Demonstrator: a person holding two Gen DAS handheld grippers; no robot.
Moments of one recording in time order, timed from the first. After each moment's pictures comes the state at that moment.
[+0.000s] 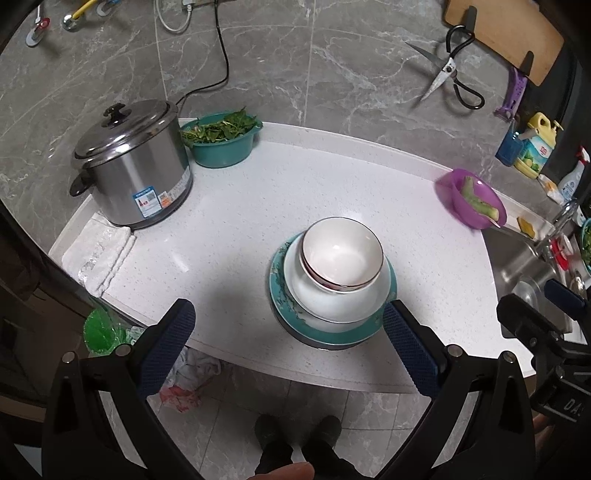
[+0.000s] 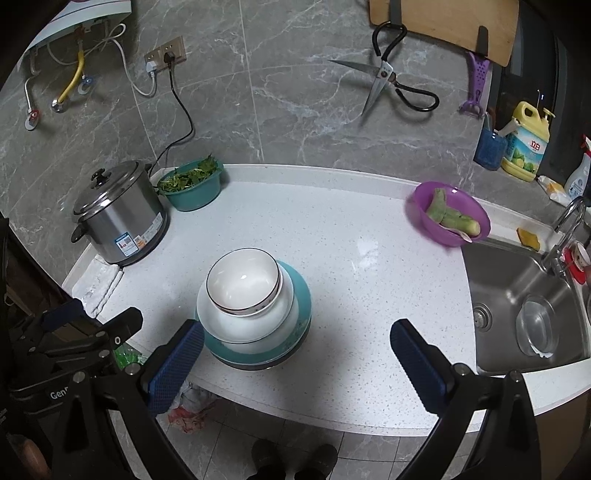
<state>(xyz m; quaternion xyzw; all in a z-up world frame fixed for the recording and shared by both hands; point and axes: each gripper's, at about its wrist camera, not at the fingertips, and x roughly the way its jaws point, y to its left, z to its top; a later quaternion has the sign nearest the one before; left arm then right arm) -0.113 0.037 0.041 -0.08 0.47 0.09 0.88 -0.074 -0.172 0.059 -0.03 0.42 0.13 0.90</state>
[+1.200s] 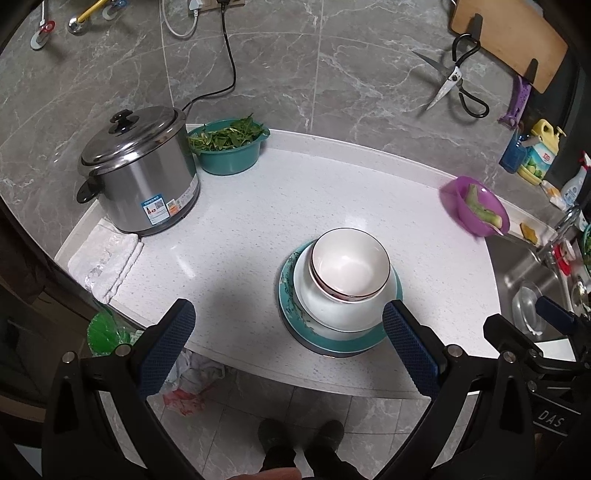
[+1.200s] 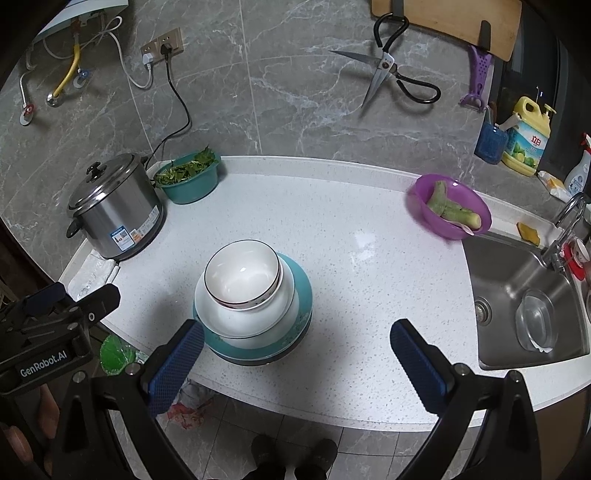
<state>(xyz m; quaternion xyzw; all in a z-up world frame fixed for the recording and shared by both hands) -0.115 0.041 0.058 -0.08 0.46 0.11 0.88 -0.071 -0.166 0.051 -0.03 0.44 0.13 0.89</state>
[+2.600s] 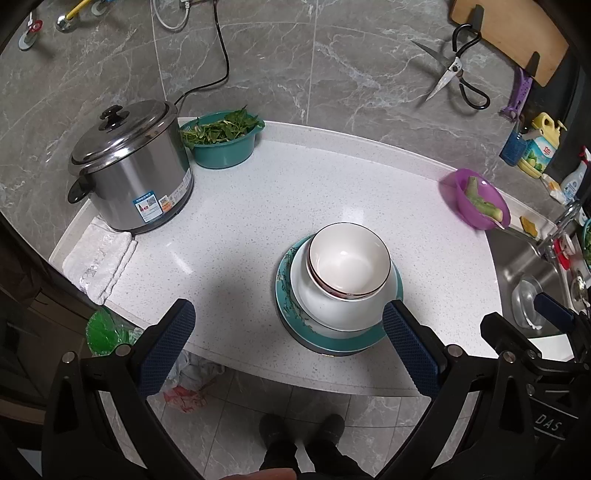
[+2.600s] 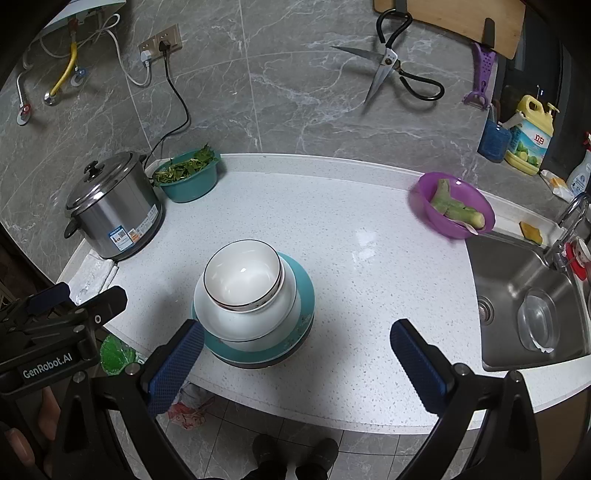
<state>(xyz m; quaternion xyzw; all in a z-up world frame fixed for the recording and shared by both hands) -0.109 0.033 0.050 -0.08 0.48 0.11 0.87 -0.067 -0.159 0.045 -0.03 0.44 0.12 0.89</state>
